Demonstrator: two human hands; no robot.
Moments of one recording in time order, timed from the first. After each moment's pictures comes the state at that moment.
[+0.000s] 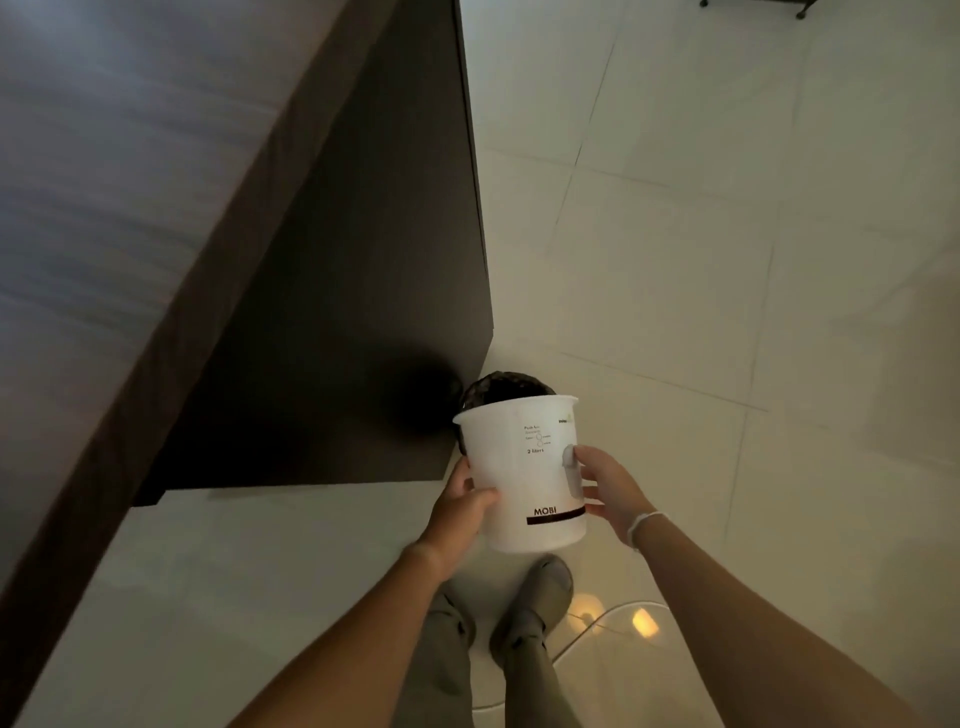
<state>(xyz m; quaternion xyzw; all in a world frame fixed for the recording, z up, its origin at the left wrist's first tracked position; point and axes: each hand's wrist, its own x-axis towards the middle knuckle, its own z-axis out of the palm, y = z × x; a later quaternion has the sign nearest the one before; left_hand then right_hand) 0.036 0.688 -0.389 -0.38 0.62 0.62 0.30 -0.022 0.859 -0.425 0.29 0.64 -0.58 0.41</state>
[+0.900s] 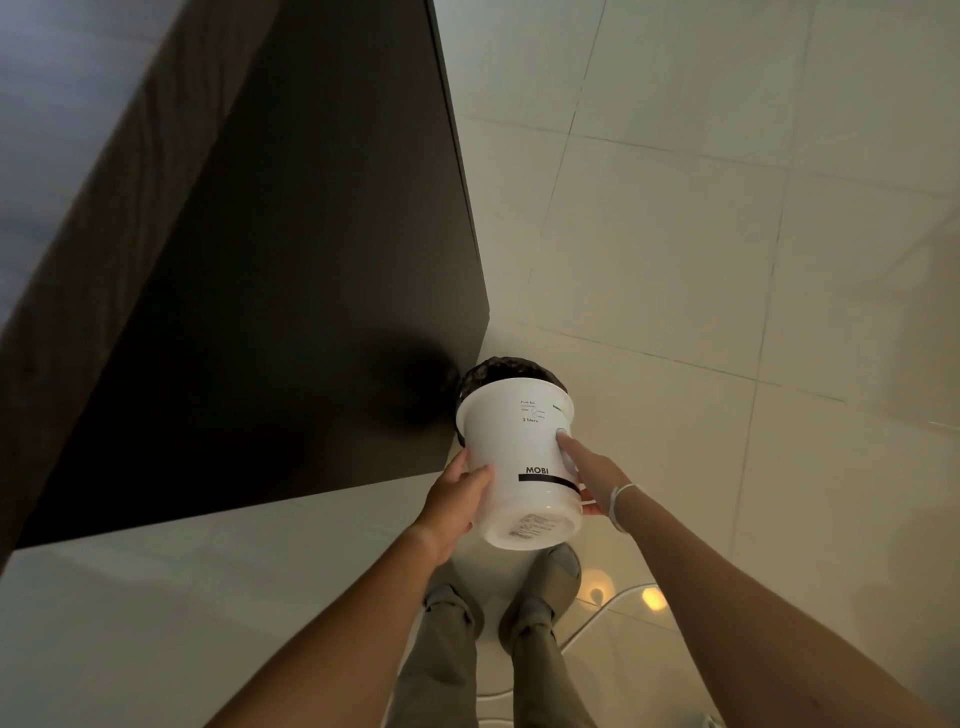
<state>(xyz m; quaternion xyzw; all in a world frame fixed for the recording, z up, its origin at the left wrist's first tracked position) 0.022 0.684 -0.418 -0.40 0.62 0.58 0.35 -0.028 0.848 -0.461 0.34 0.65 -0.50 0.46</state>
